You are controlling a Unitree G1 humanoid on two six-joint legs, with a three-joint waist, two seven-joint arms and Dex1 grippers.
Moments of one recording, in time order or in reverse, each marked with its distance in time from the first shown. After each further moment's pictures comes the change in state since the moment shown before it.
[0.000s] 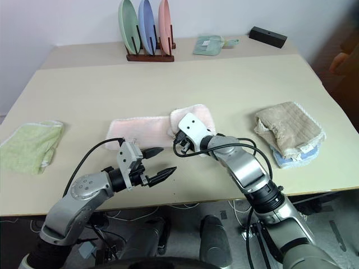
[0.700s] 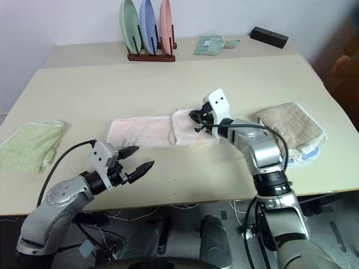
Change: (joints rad) left arm 0.125 0.032 0.196 -0.050 -0.064 0.039 0.075; right arm -0.062 0.068 -0.234 0.327 0.075 -0.192 0.127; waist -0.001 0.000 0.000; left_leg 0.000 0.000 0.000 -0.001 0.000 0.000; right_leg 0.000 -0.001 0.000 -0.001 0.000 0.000
